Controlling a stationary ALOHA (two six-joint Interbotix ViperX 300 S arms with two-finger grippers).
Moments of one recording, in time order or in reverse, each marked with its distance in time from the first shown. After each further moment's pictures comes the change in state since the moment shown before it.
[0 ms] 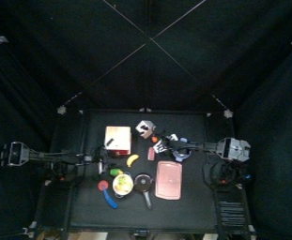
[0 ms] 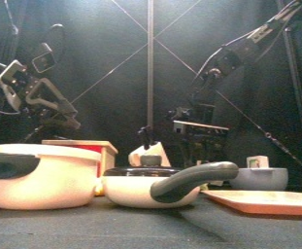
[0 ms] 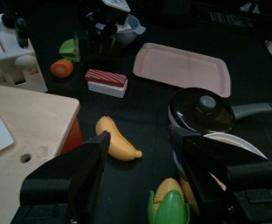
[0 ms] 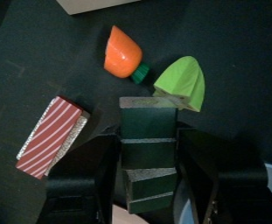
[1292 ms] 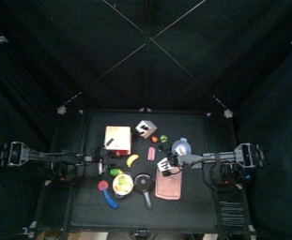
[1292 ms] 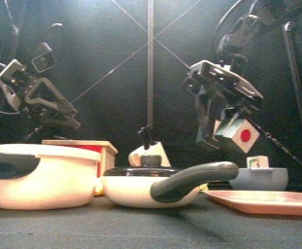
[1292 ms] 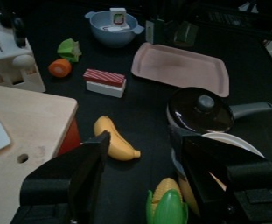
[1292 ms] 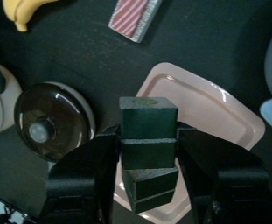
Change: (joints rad) left arm -0.012 0.000 0.000 -0.003 0.002 0.003; right arm 0.334 -0.278 0.193 0.178 -0.002 0.437
